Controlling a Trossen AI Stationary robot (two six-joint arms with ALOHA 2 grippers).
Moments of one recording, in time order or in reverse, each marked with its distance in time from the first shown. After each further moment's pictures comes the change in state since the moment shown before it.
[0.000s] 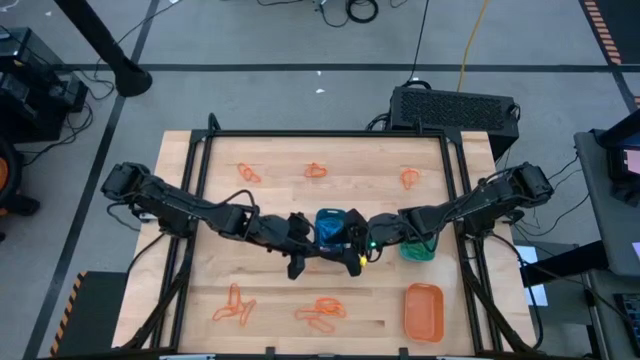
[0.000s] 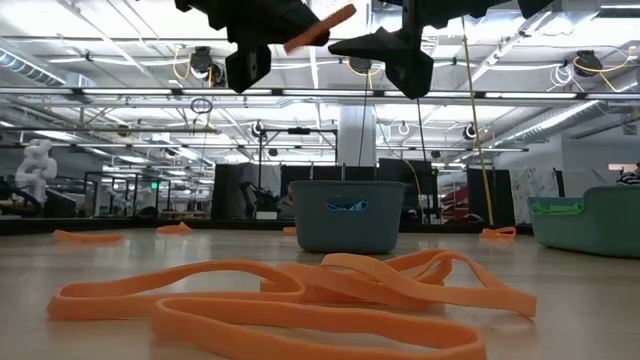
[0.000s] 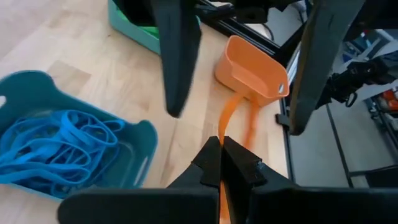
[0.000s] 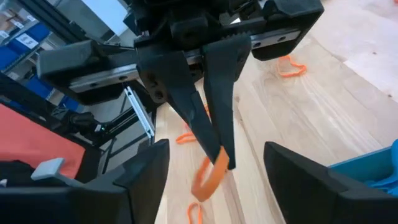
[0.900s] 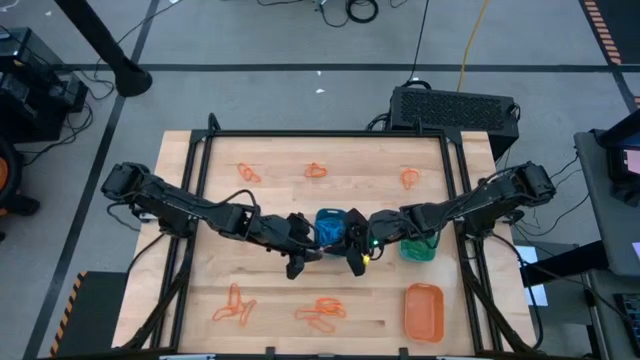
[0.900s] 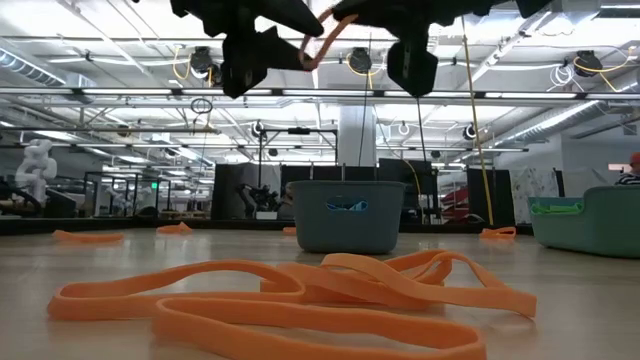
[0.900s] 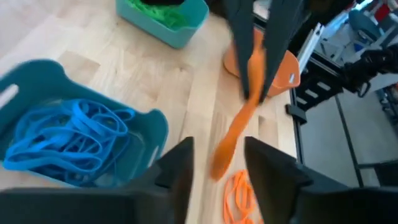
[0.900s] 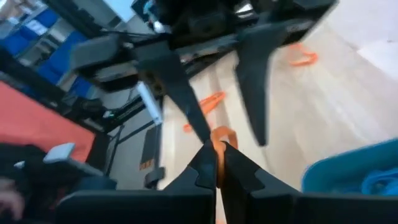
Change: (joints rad) left arm 0.007 0.000 0.000 -0.047 0.006 0.012; right arm -0.012 -0.022 0.000 -0.046 -0.067 -0.007
